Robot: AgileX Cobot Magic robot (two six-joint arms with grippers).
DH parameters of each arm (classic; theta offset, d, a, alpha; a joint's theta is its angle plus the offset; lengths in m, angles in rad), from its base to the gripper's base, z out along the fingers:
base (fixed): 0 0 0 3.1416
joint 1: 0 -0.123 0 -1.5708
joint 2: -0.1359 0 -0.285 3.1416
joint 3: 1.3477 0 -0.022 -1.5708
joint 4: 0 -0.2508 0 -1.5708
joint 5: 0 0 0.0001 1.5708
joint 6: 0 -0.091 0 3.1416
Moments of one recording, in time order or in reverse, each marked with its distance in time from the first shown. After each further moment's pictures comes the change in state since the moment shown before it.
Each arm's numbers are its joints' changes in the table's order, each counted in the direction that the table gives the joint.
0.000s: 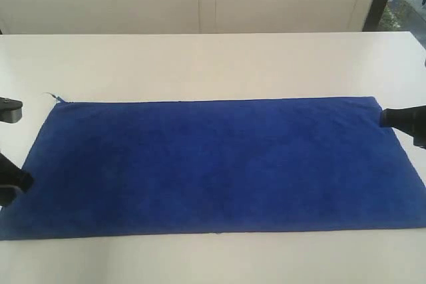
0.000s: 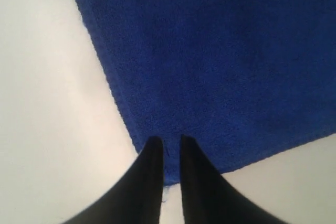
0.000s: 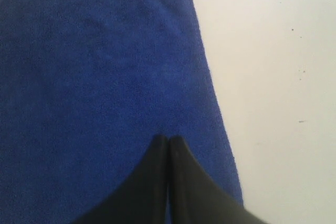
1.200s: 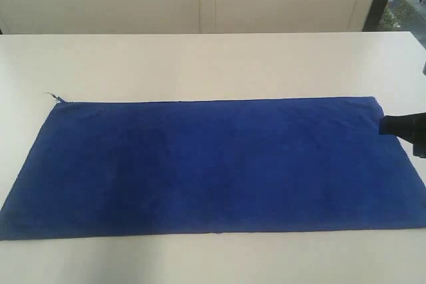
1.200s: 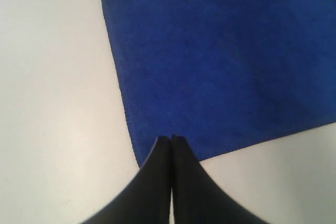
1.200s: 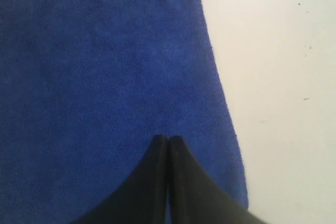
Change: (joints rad) left arm 0.000 0.659 0.000 0.065 -0.146 0.083; right arm 0.000 0.000 0.000 -0.045 -0.061 0.036
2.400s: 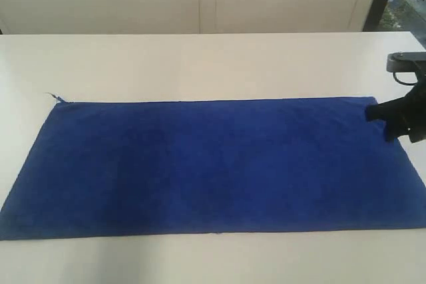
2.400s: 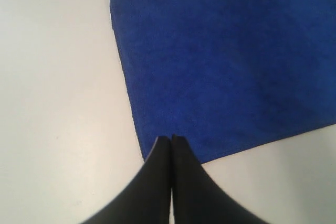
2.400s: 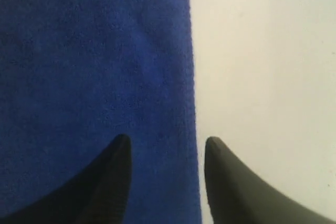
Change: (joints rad) left arm 0.000 0.059 0.000 -0.021 -0.014 -0.004; right arm 0.113 -0.552 -0.419 -0.123 -0.095 0.373
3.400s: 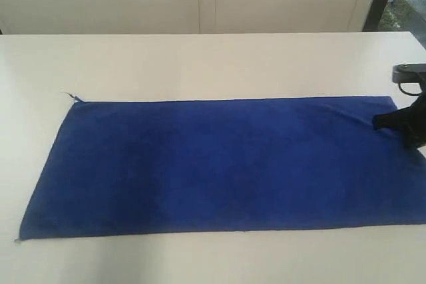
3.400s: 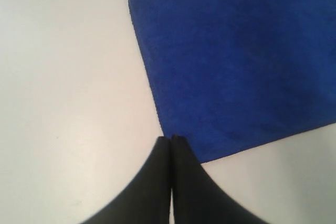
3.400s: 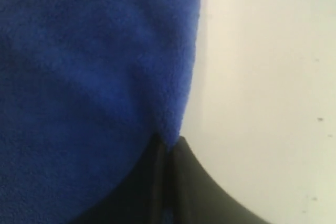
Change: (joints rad) left arm 0.000 0.000 0.000 0.000 0.000 0.000; right arm 0.045 -0.087 -0.016 0.093 0.049 -0.057
